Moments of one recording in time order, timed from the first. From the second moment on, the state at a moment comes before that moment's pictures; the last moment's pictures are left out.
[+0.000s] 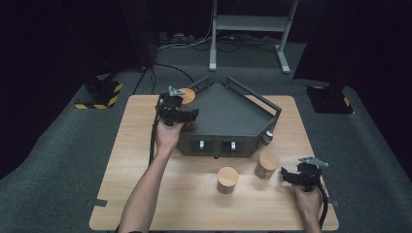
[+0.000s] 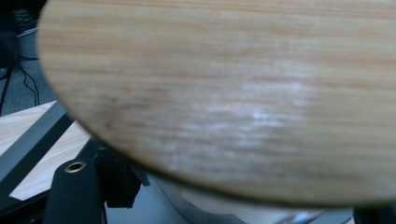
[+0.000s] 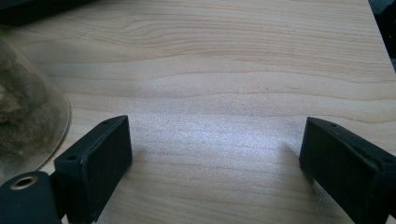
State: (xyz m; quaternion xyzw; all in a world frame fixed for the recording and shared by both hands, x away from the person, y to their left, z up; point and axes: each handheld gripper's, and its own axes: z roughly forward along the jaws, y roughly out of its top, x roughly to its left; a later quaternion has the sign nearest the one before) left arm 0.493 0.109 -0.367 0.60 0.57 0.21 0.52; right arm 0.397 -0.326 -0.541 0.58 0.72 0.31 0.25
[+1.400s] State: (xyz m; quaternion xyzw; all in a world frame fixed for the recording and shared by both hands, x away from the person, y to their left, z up) left arm 0.494 0.112 -0.388 0.60 0.56 0.22 0.54; right arm 0.397 -0.326 -0.541 0.57 0.72 0.31 0.25
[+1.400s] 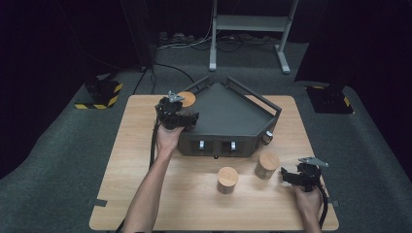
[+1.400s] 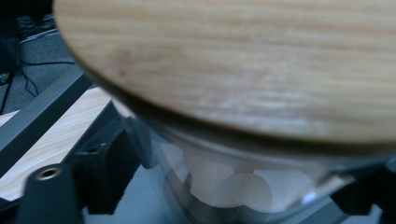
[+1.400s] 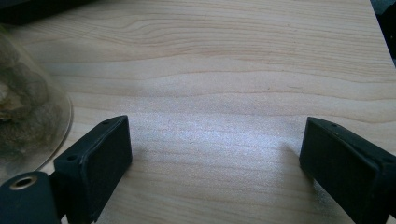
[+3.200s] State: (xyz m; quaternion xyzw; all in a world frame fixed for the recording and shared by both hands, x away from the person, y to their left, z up) left arm 0.437 0.141 -0.392 0.59 0.57 0.21 0.54; right arm 0.397 -0.326 -0.541 0.57 0.72 0.31 0.25
